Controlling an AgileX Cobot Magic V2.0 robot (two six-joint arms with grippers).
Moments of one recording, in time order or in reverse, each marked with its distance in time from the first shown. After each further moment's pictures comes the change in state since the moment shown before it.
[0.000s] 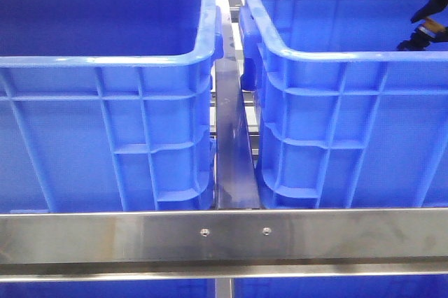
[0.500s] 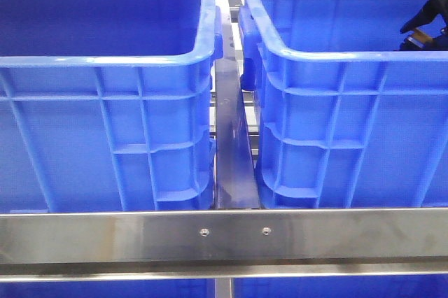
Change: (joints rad) left arm 0.000 0.000 0.000 0.000 0.000 0.000; right arm 0.000 0.084 -0.059 0.002 0.038 0.000
